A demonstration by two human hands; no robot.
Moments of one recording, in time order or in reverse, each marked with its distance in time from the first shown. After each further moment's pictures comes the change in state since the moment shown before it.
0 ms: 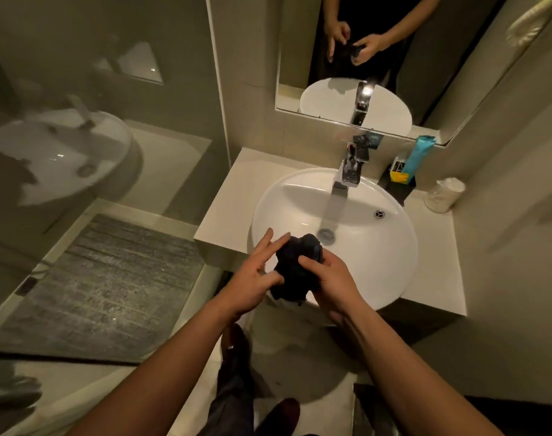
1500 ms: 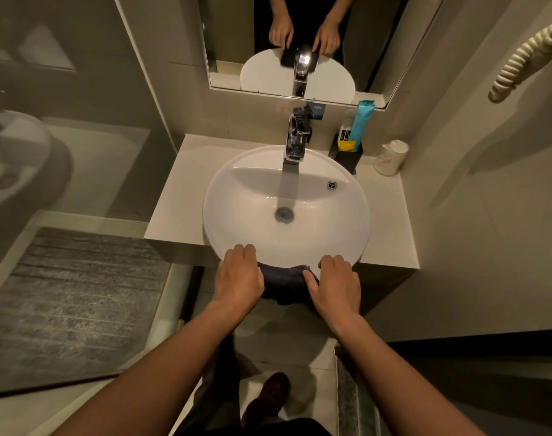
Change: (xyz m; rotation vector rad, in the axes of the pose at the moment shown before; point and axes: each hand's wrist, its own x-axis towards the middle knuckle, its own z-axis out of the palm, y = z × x) left_hand 0.029 -0.033 0.079 1.109 0.239 -0.031; right_hand -0.018 0.068 -0.104 -1.543 0.617 -0.211
